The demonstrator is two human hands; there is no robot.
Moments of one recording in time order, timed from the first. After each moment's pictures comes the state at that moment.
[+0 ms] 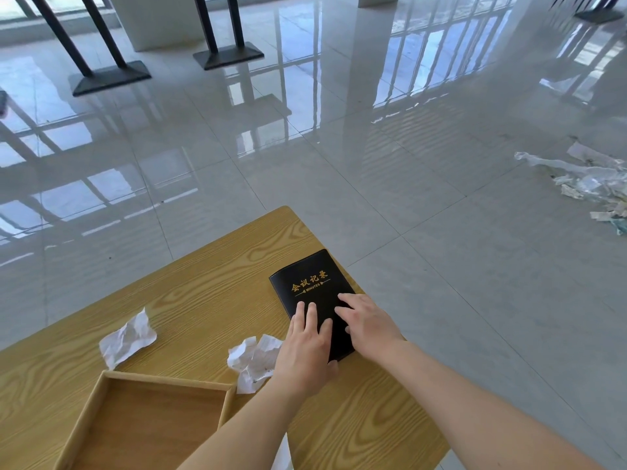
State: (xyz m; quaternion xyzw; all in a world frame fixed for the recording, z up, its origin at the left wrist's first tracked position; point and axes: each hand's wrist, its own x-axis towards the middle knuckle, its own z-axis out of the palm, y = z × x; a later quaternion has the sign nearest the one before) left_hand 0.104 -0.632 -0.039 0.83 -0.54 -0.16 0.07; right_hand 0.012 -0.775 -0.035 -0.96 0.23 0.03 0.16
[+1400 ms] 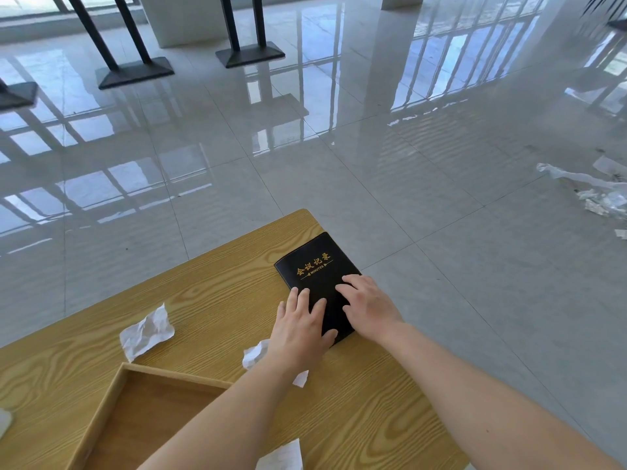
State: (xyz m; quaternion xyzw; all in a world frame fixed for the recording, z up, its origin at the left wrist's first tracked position) left_hand 0.157 -0.639 -0.027 0.86 -0.48 -0.14 0.06; right_hand 0.065 -0.791 -0.021 -0.96 0.23 0.00 0.18
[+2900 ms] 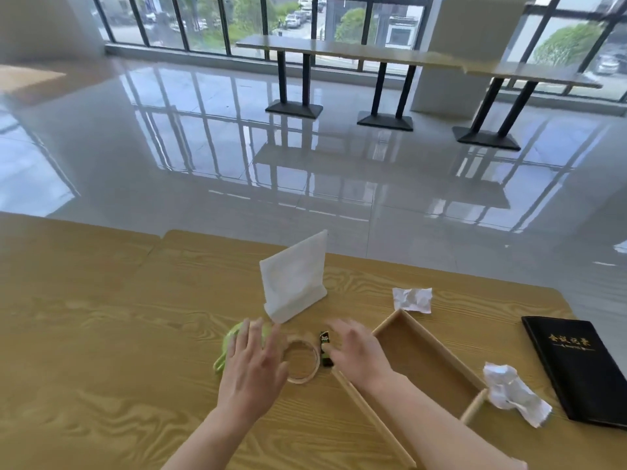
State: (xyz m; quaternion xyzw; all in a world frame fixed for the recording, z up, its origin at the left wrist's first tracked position) left_hand 0.149 -0.090 0.047 0.99 -0.08 -0.02 0.10; right_hand 0.177 -0.303 0.049 -0.96 -0.07 0.05 0.28
